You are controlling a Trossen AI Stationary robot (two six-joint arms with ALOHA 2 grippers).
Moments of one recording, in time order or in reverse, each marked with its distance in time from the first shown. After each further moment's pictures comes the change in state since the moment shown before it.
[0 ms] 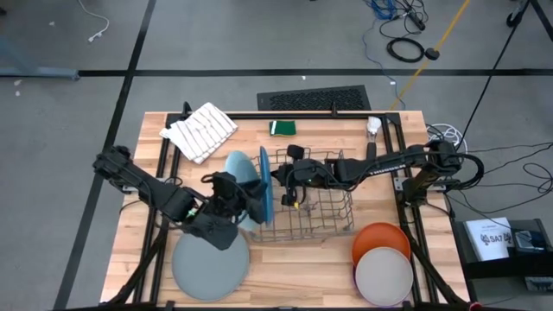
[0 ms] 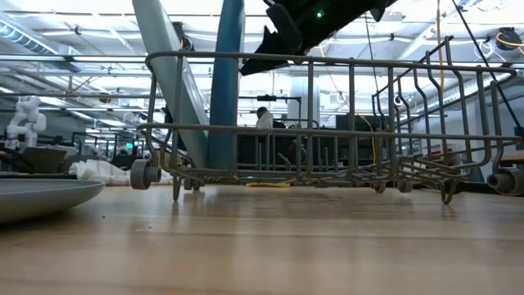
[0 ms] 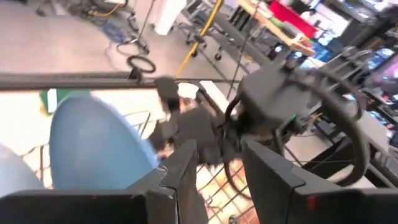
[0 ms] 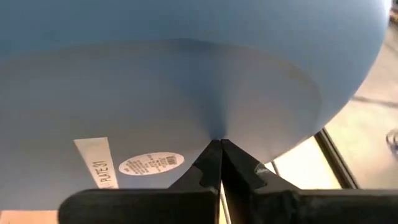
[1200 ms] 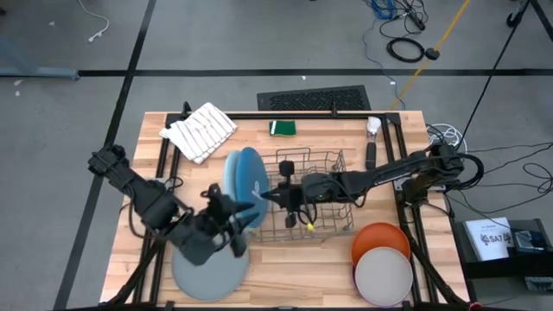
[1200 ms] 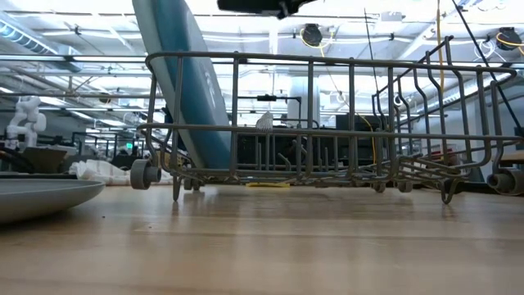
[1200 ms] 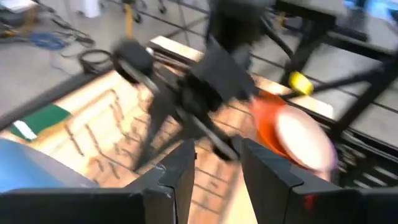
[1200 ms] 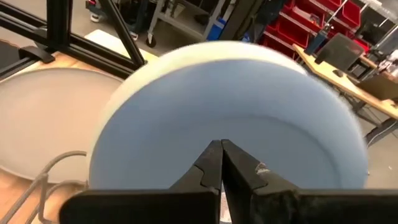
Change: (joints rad) left arm -0.141 -0.044 0.000 -0.059 0.202 0.411; right arm 0.123 -0.018 0.001 0.202 -0.099 -0.223
